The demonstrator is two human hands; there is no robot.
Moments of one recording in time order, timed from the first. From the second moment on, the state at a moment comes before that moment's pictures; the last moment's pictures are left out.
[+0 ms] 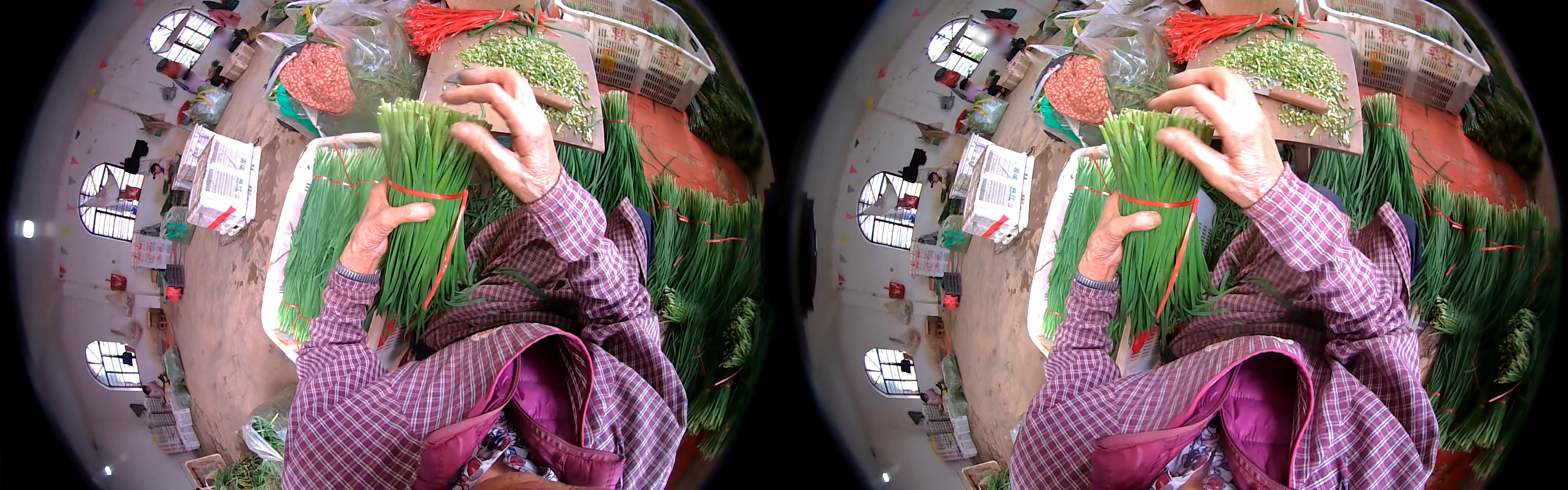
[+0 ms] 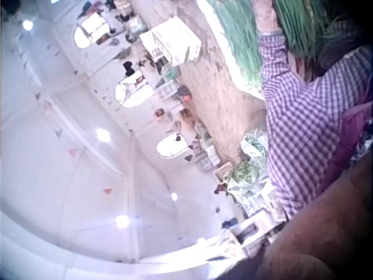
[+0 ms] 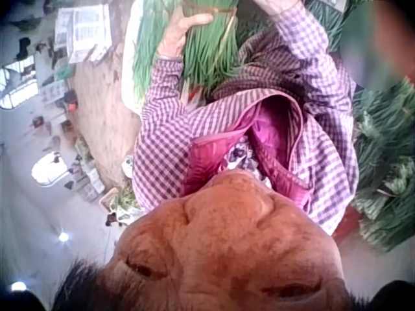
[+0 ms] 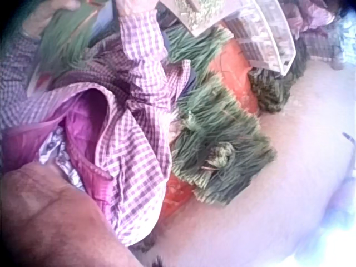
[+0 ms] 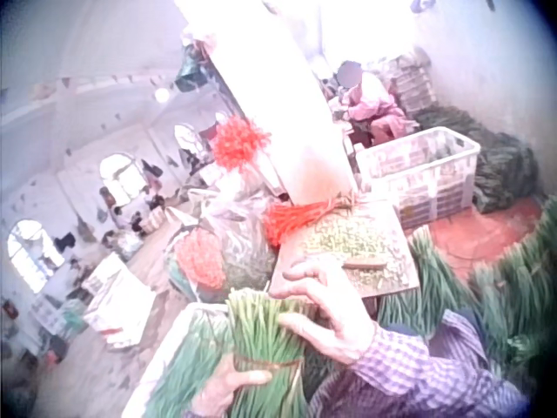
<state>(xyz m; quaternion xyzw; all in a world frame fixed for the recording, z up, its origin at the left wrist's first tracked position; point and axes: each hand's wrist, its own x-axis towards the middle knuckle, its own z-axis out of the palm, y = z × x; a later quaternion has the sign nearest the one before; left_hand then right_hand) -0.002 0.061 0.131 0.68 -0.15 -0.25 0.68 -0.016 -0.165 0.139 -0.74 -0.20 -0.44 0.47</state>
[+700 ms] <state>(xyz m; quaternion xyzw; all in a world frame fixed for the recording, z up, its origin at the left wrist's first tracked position) -0.011 0.080 0.119 0.68 -0.12 -0.34 0.63 0.008 -0.177 0.114 -0.82 -0.36 -0.22 0.40</state>
